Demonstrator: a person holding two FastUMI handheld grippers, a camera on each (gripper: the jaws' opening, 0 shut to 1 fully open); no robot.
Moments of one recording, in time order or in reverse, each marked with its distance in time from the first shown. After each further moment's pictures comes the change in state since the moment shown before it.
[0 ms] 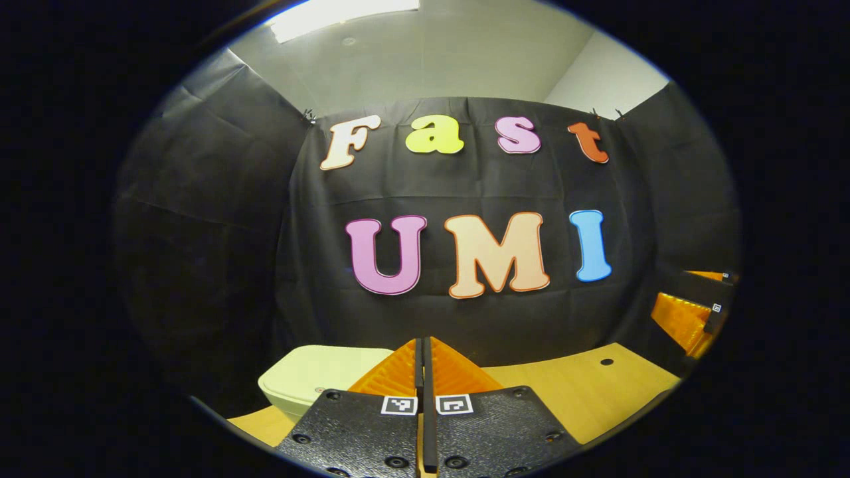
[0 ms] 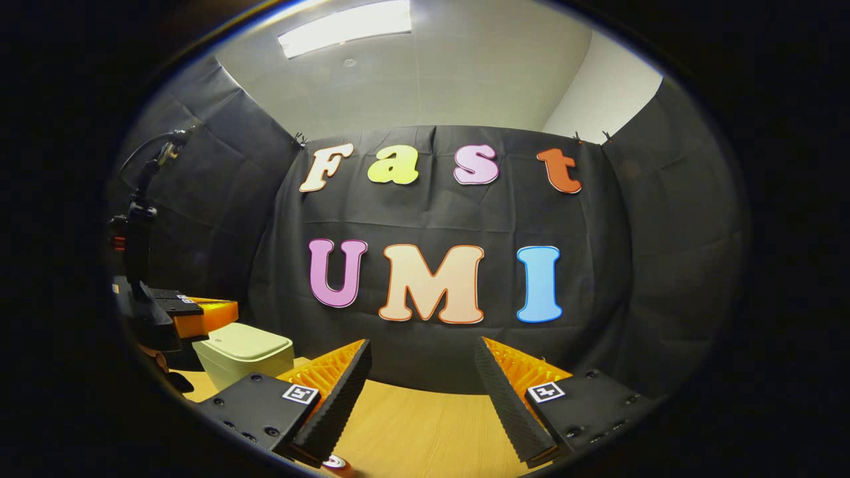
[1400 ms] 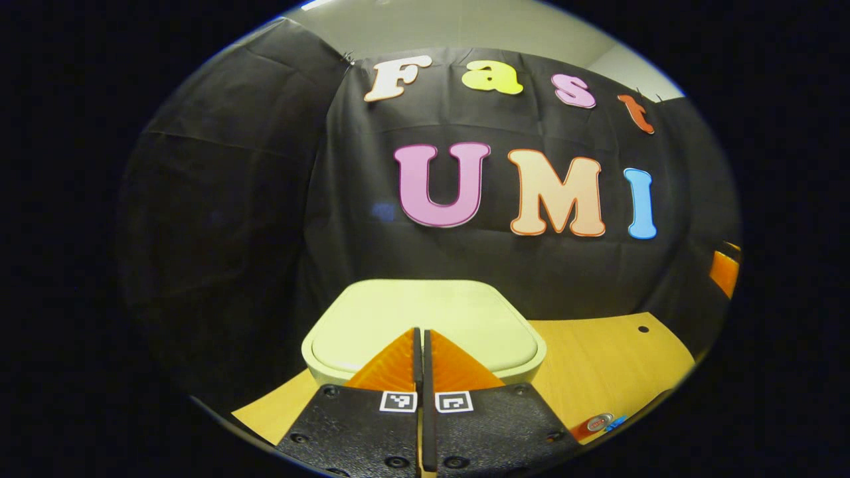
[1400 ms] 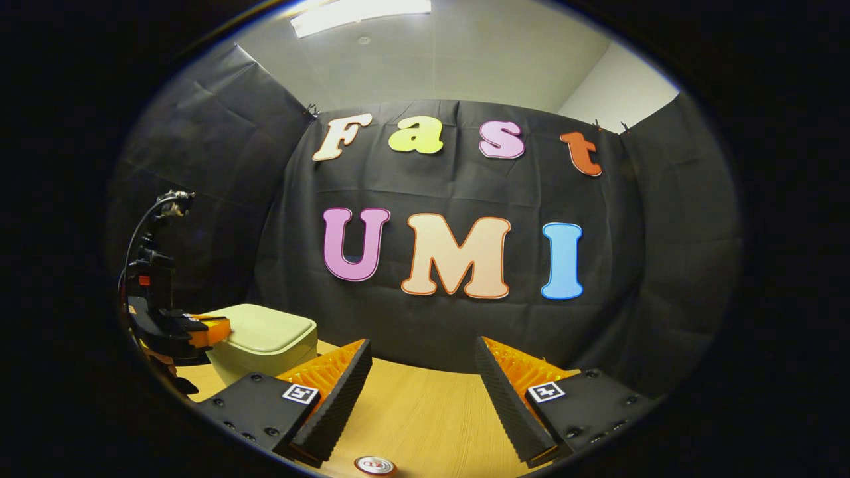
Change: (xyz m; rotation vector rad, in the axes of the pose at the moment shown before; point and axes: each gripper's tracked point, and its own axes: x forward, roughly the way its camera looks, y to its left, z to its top) left arm 0.024 0.115 -0.117 -0.127 0.214 0.052; right arm 0.010 0.082 -0.043 -0.035 0.111 -0.006
